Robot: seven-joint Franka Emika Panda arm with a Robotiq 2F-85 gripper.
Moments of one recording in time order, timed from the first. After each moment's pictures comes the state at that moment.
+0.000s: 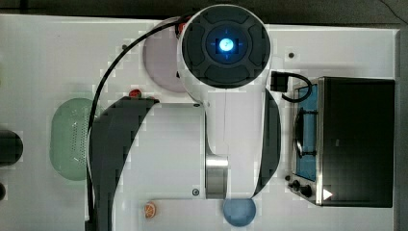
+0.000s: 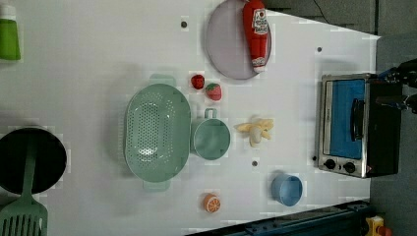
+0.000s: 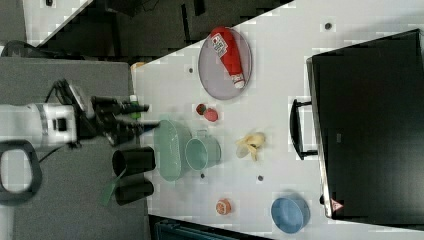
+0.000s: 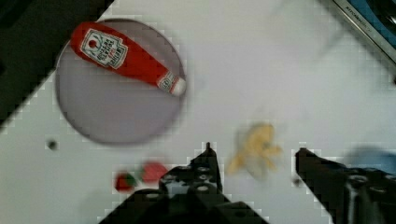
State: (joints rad) arm 0.01 -0.04 0.00 -1.81 -0.01 0.19 0.08
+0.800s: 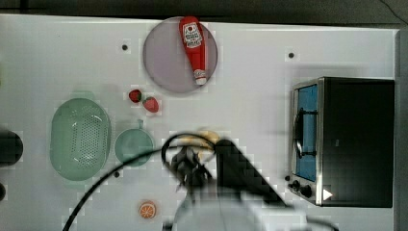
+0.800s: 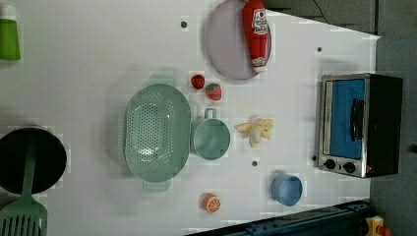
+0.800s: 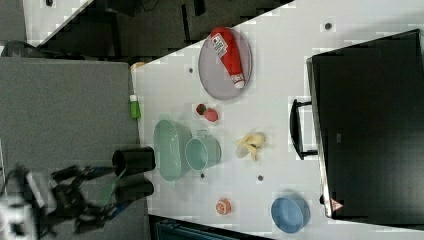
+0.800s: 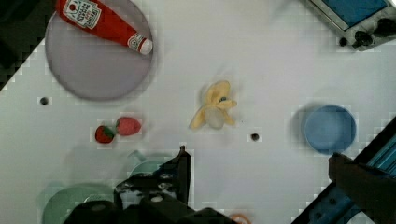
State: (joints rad) arm 0.00 -0.49 0.01 -2.06 0.00 0.08 0.08
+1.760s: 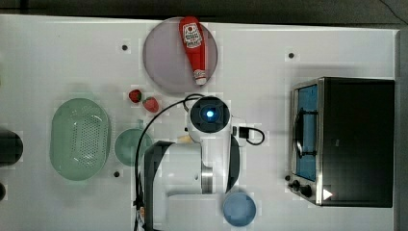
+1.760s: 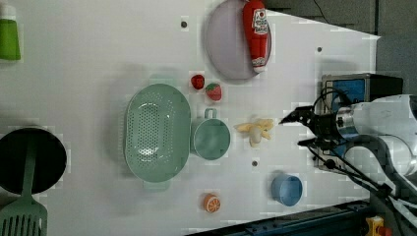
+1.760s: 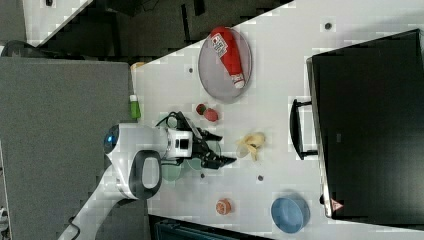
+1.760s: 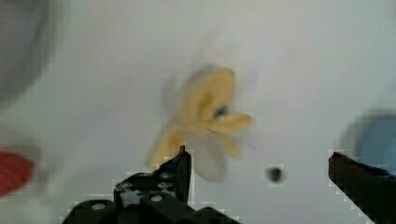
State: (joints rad) arm 0.00 0.09 0.01 -2.36 -0.02 0.71 0.08
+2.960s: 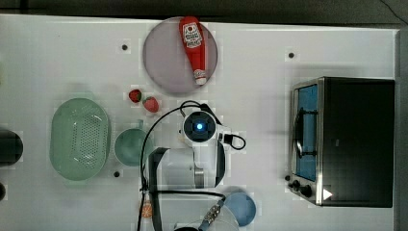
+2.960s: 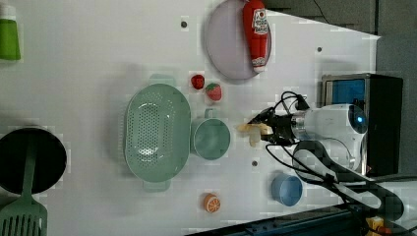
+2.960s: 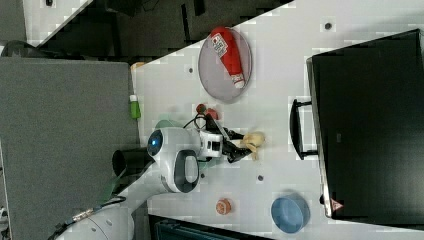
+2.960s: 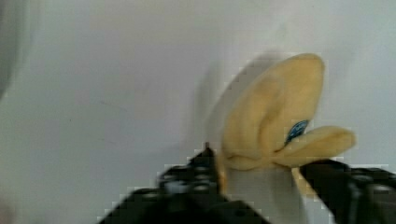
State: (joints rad) arm -0.02 0.37 0.07 -2.42 -0.02 1.10 0.21
